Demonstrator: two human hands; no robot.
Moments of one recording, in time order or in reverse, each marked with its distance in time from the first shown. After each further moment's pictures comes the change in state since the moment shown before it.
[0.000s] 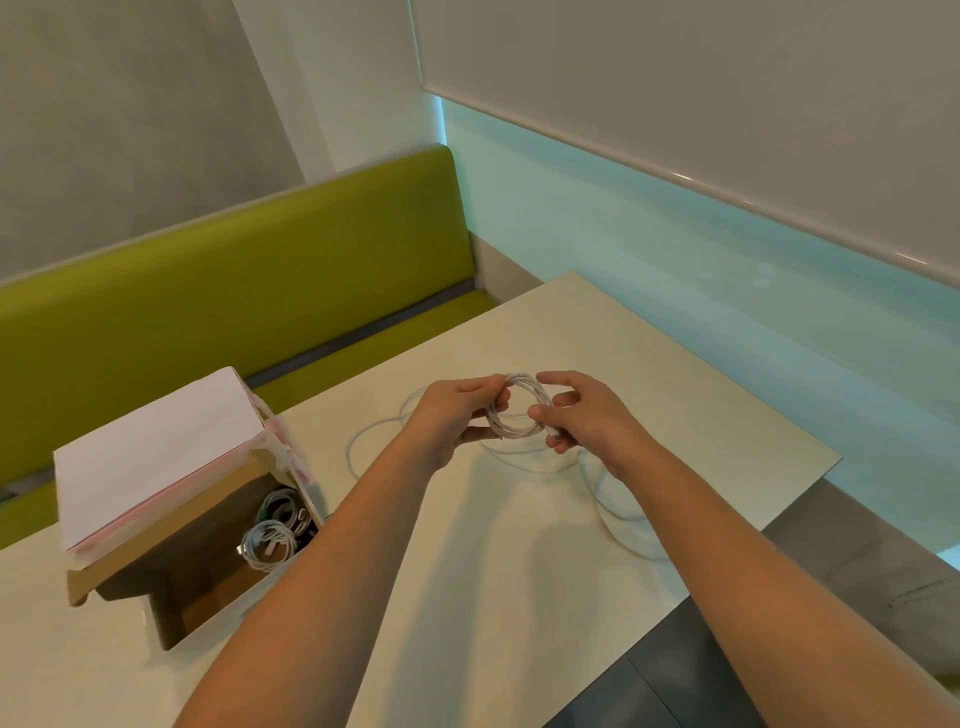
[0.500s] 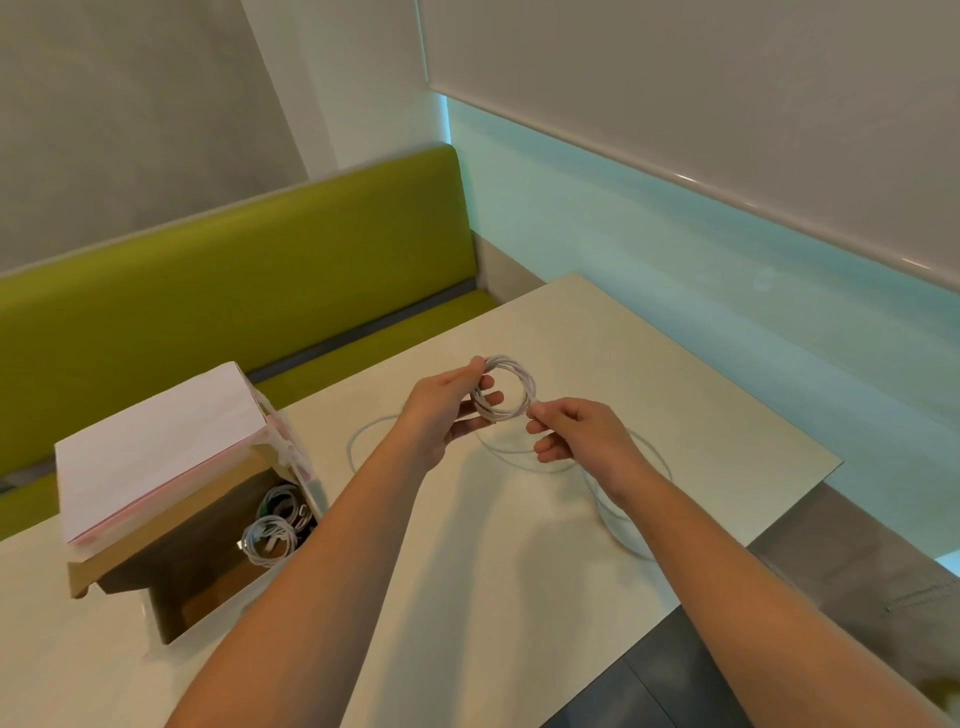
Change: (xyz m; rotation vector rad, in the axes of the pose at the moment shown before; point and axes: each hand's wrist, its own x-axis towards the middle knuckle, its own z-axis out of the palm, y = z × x) left_hand -0.003 0.001 -0.008 -0.169 0.118 0.019; right_hand -0.011 0.020 0.010 0.119 0.001 -0.023
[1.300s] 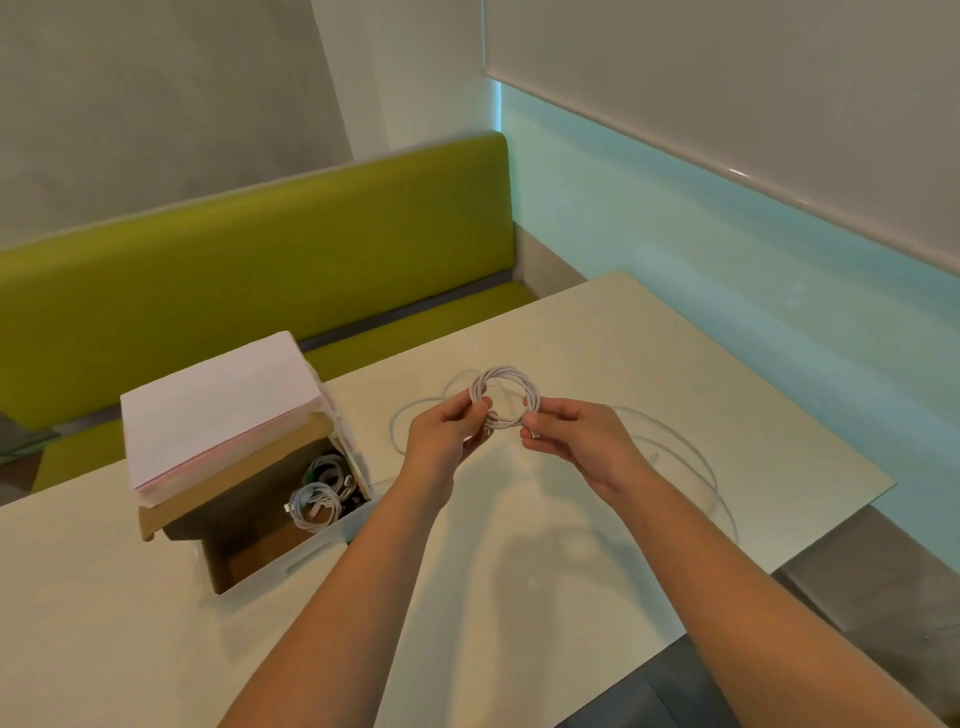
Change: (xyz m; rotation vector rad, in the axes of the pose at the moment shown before) left_hand -0.029 -0.041 -0.059 -0.154 0.125 0.068; right_hand -0.001 0.001 0.060 0.282 -0.131 0.053
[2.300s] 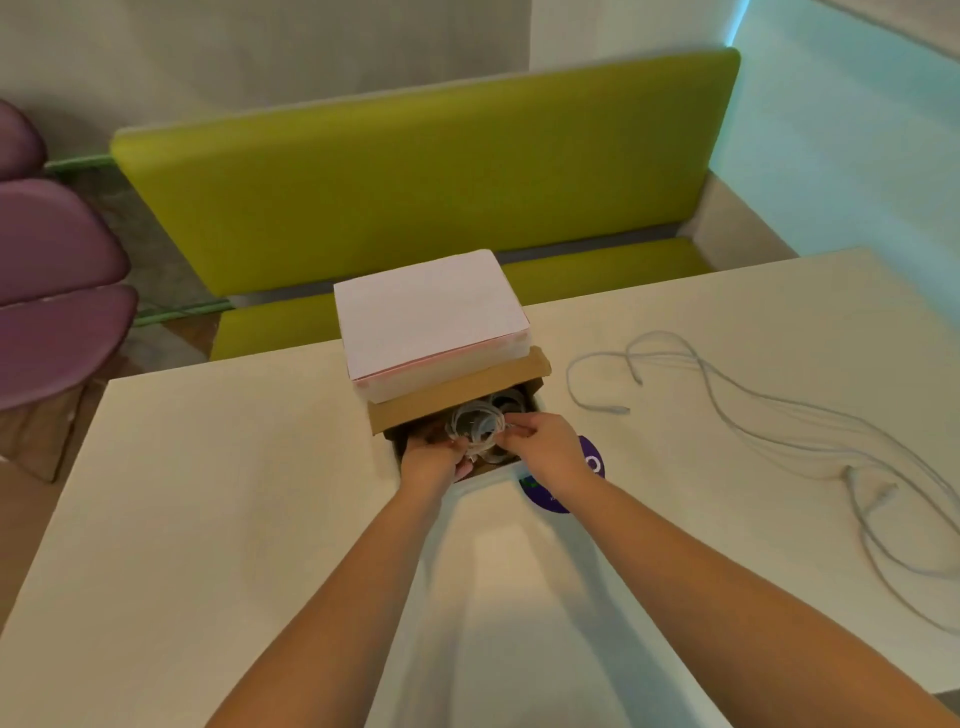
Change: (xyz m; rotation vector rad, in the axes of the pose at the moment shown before) left_hand -0.008 -0.033 -0.256 -0.056 0.590 -0.265; right_hand 0.032 0.136 0.242 -0.724 -0.194 0.042
